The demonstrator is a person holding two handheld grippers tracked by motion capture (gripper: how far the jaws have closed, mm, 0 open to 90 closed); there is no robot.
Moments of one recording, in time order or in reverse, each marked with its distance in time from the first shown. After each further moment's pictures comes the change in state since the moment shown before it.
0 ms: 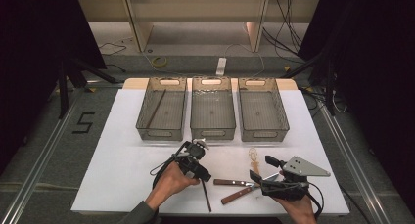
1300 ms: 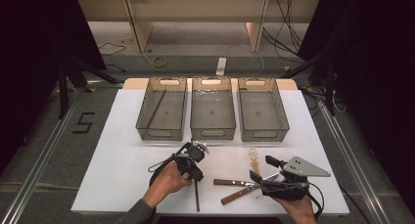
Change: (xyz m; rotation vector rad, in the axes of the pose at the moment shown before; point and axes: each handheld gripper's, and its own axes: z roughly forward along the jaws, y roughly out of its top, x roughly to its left) left arm 0.001 -0.005 -0.002 0.048 0.043 0.117; right arm 0.000 0.000 -0.001 -0.001 -0.001 -0.003
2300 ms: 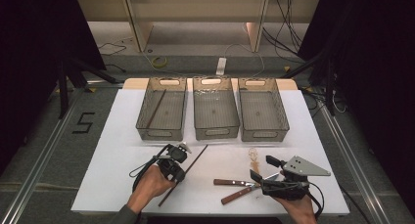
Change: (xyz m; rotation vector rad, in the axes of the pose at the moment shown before) left arm 0.031 -0.035 -0.010 0.011 -0.054 -0.126; right arm -0.002 -0.001 0.001 0.004 -0.005 0.006
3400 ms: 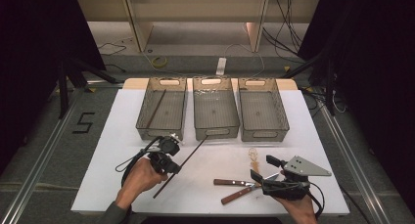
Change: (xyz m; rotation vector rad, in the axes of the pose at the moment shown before) left arm 0.014 -0.002 -0.044 -0.125 -0.049 0.059; right arm 0.000 0.001 -0.001 -0.004 0.001 -0.002
